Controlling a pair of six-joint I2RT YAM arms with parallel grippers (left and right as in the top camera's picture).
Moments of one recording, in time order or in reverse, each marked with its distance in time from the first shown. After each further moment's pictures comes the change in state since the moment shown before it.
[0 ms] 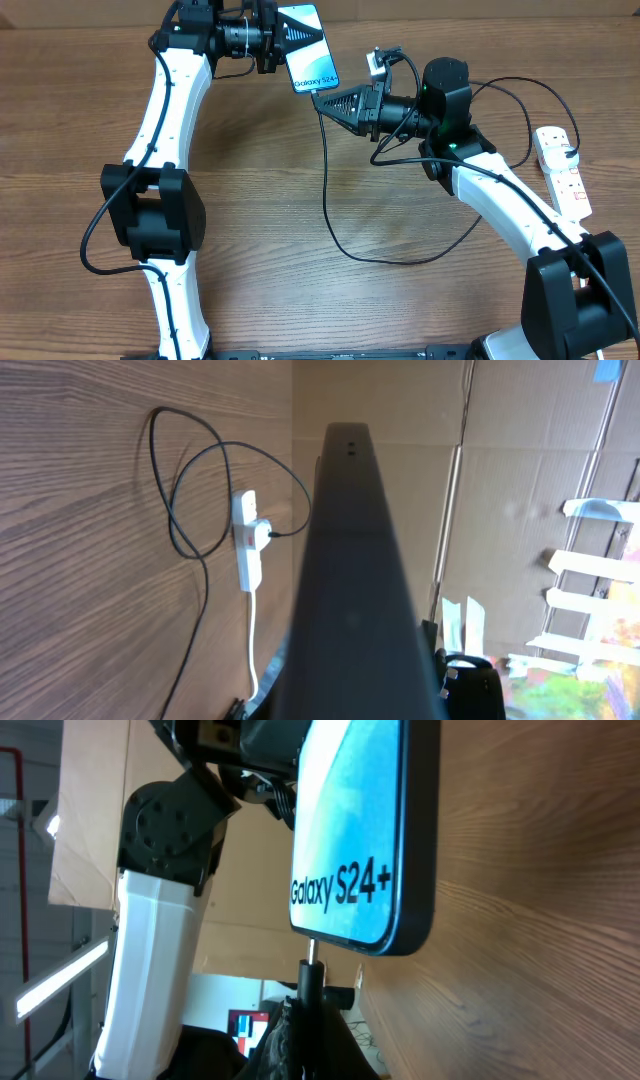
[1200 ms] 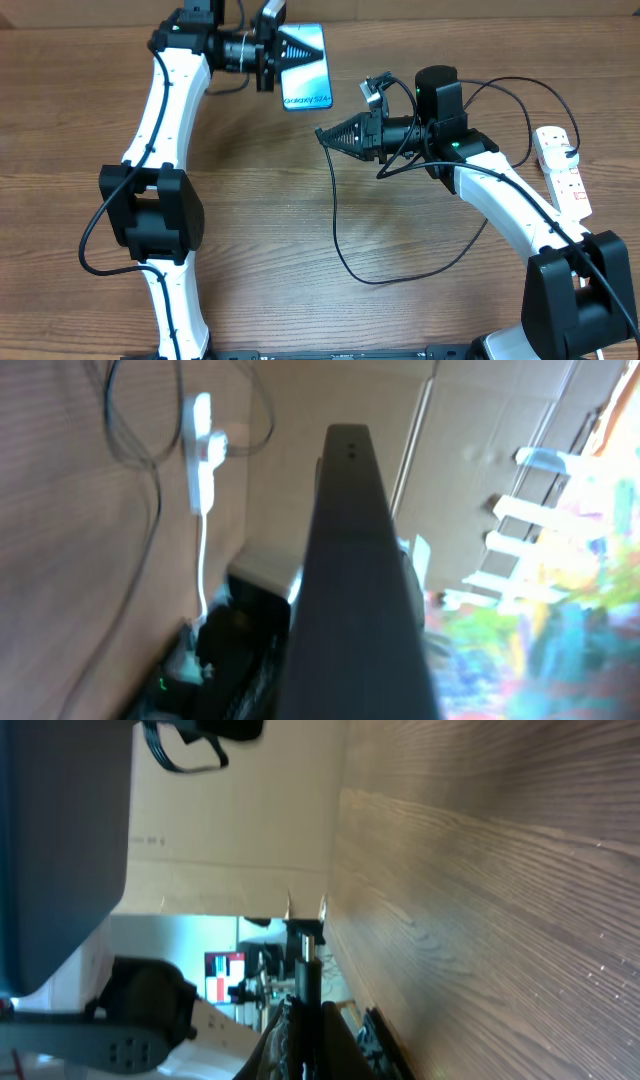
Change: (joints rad) left arm 0.024 0.000 0.003 -0.381 0.202 0.223; right arm -0.011 0.000 0.000 -0.378 -0.158 -0.336
